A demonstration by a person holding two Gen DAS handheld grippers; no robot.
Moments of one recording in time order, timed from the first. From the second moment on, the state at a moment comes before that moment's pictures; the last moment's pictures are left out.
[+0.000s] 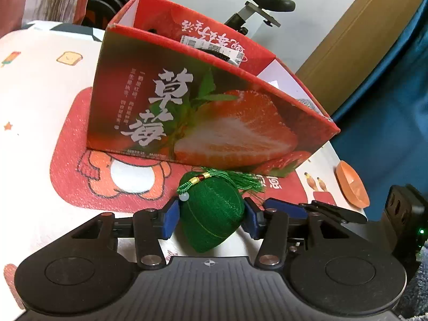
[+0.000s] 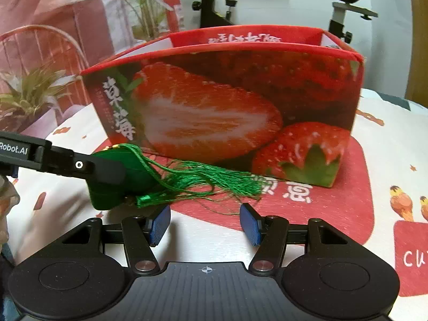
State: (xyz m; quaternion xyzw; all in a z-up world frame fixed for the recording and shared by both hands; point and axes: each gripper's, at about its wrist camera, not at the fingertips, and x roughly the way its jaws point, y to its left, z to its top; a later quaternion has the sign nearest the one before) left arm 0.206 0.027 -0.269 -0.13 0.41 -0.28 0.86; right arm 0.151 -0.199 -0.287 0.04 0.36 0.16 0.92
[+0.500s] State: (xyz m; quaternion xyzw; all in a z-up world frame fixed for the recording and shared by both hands) left arm 0.219 0.012 -0.278 -0.16 0.43 -0.27 0.85; right arm 0.146 -0.184 -0.283 0.00 0.35 0.19 0.92
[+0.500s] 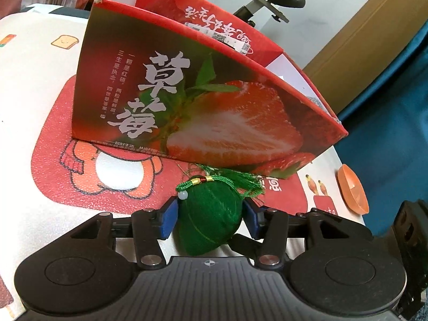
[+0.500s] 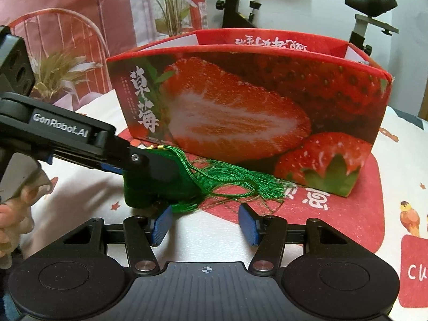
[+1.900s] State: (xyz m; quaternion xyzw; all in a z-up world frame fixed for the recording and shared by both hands) left arm 0.216 0.000 -0.108 -0.10 0.23 -0.30 0.92; right arm 0.154 -0.191 -0.130 -0.05 0.14 0.26 0.95
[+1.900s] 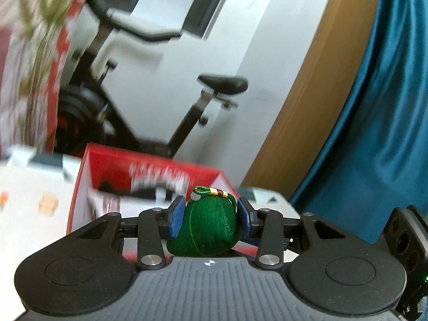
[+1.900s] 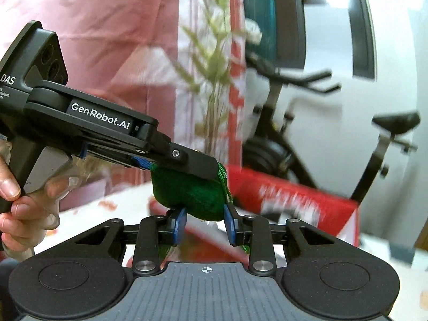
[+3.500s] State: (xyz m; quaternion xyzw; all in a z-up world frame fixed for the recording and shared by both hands) left arm 0.331 -0.023 -0.144 0.00 0.28 -0.20 0.94; right arm 0.282 -0.235 -0.172 -0.03 0.28 0.05 0.96
